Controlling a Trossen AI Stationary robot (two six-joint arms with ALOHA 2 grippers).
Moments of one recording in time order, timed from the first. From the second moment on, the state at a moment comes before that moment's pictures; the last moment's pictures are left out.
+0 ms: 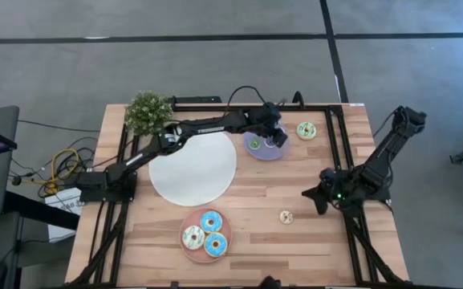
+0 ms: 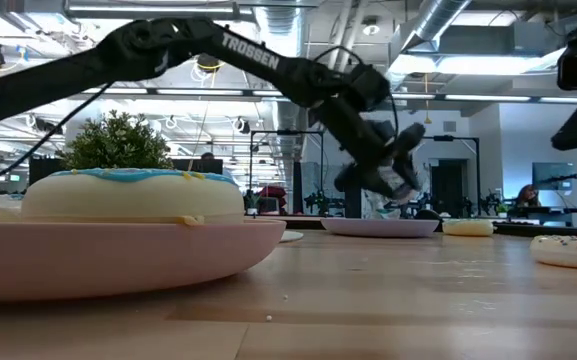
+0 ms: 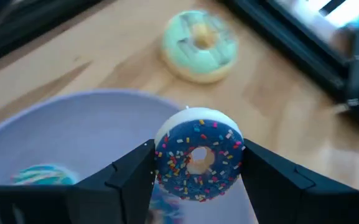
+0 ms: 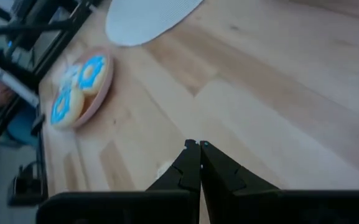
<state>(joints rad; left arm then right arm) 0.33 2.58 2.33 -0.41 0.04 -0.43 0.89 0.66 0.33 -0.59 0.74 1.46</state>
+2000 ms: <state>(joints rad) 0.21 2.40 2.35 -0.66 -0.04 -0.28 0.68 0.66 0.33 -0.59 0.67 1.46</state>
